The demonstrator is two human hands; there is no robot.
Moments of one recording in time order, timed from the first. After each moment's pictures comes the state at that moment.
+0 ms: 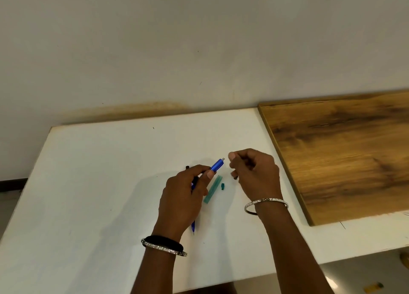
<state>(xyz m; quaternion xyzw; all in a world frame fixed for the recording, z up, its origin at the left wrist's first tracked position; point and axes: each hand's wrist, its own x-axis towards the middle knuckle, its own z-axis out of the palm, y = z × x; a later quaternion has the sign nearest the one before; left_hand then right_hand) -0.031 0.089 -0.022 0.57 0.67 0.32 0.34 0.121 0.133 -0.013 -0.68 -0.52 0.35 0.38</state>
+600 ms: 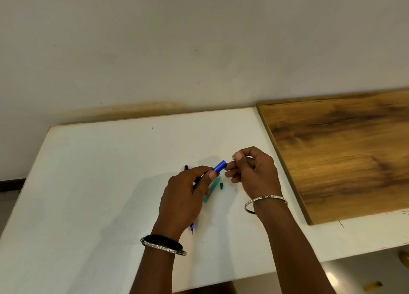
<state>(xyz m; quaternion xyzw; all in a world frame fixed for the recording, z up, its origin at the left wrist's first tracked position) -0.028 0.089 -0.026 0.59 0.66 0.31 0.34 0.125 0.134 -0.017 -0.65 -0.46 0.44 0.42</state>
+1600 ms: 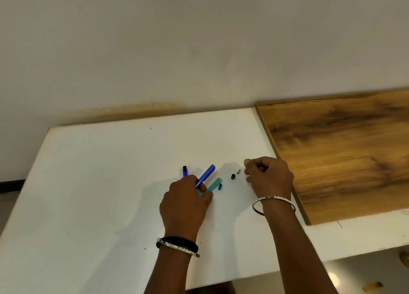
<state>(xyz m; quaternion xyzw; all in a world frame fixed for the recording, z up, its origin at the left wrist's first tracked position) -0.009 0.085 -0.029 0.54 0.79 0.16 0.23 0.146 0.133 -0.024 -0.76 -0.45 0.30 0.37</state>
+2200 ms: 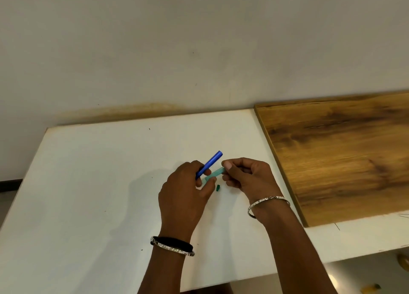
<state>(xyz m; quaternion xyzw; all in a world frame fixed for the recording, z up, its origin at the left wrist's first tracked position) -0.010 0.091 -0.016 0.60 0.73 0.28 0.18 0.136 0.130 -0.019 -0.61 -0.39 0.57 0.39</state>
